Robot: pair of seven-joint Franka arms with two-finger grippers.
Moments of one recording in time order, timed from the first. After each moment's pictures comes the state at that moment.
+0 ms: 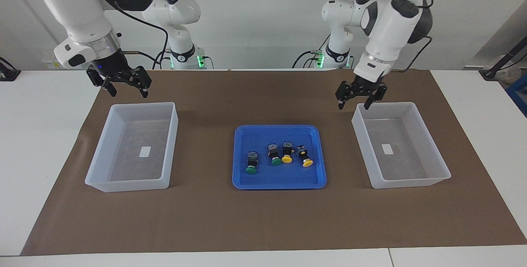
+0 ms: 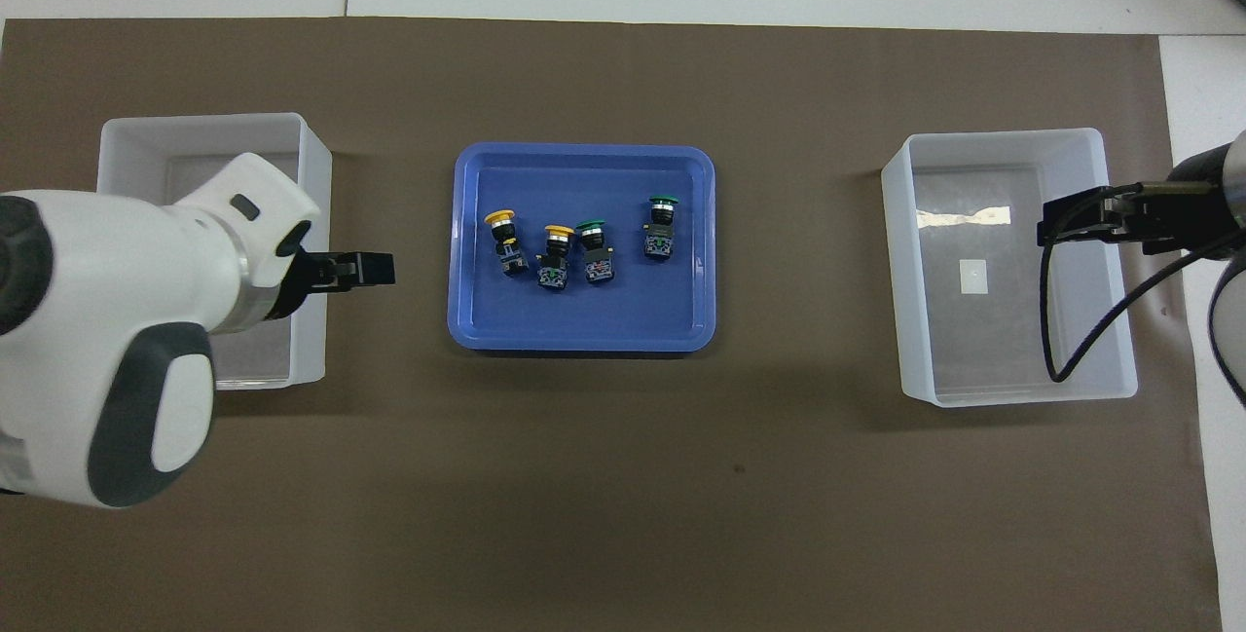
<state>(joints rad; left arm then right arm) -0.27 -0.08 -0.05 -2.12 -0.09 2.23 -0.28 0.03 -0.01 -0.04 -1.67 0.01 1.69 0.08</state>
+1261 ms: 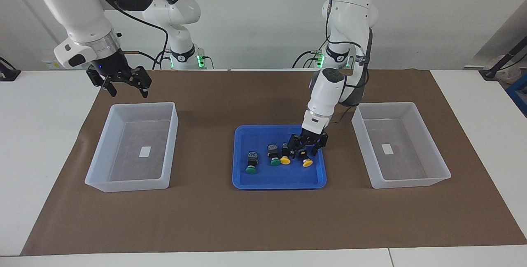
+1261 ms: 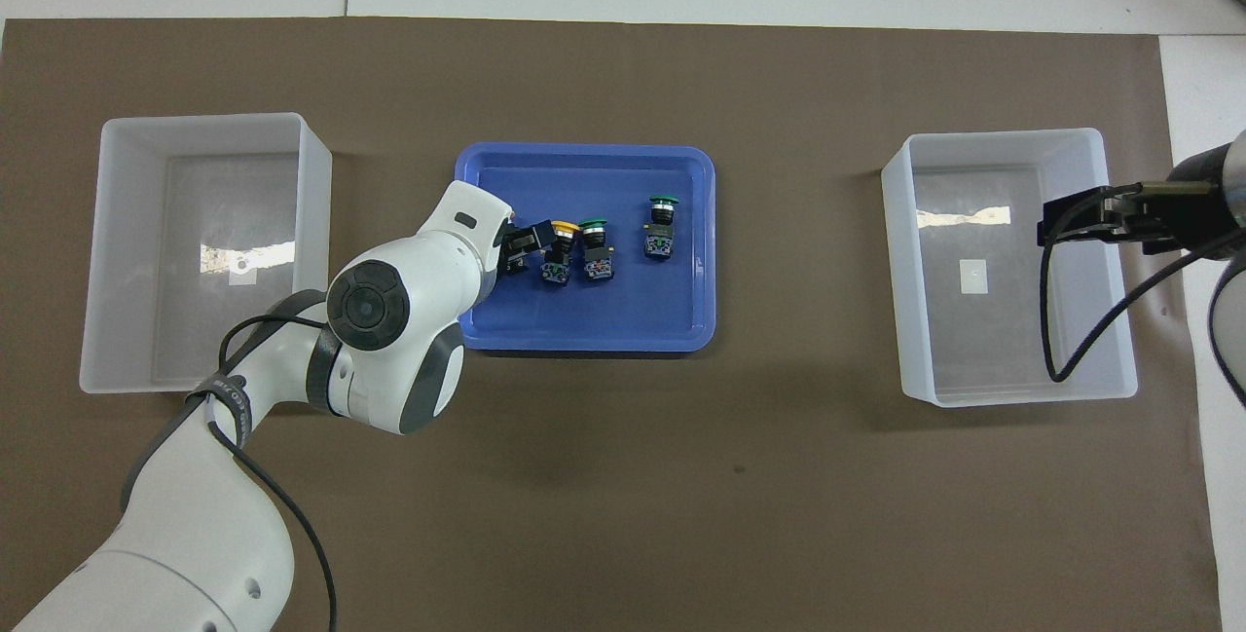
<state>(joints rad) -0.44 0.35 -0.04 -2.10 -0.10 2.87 -0.65 0.03 -0.01 -0.04 -1.67 0.01 1.69 0.08</state>
